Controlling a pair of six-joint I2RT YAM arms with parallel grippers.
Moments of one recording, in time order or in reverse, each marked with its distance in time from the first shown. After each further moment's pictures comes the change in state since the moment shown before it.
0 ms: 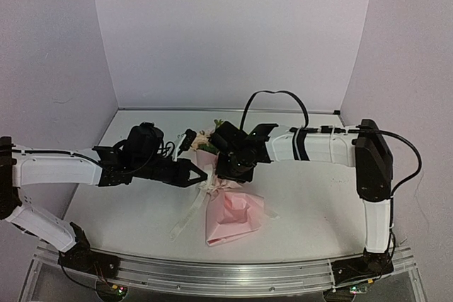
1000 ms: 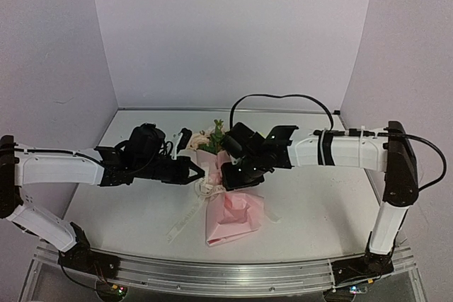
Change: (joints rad) left arm 0.000 0.017 0.000 0.000 -0.114 -0.074; right arm 0.046 -0.192 -0.172 0.016 -0.101 -0.376
